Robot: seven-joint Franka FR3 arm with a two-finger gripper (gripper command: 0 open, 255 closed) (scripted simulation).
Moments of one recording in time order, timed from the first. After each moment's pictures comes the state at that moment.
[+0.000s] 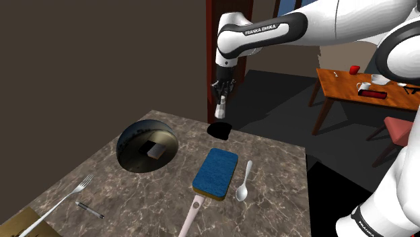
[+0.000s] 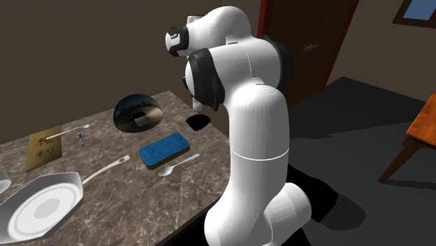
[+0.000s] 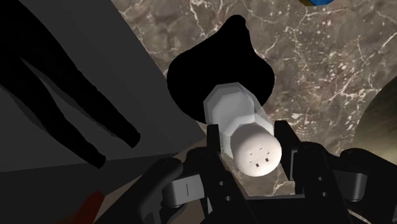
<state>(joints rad) 0.16 0.27 -0.06 -1.60 0.10 1.89 0.07</state>
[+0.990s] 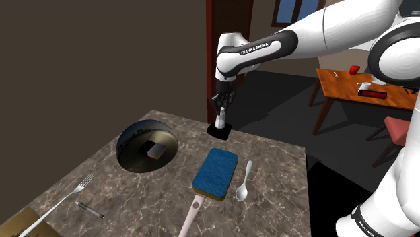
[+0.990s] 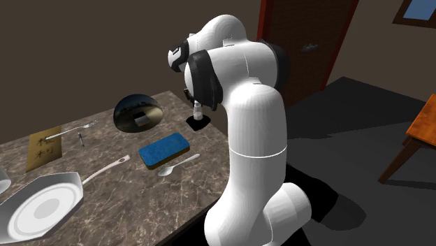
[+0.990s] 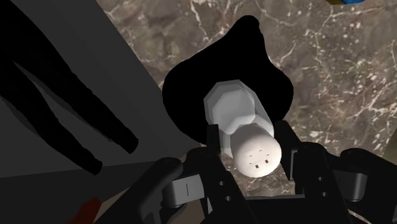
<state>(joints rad) 0.17 0.30 -0.06 -1.71 0.10 2.03 0.06</state>
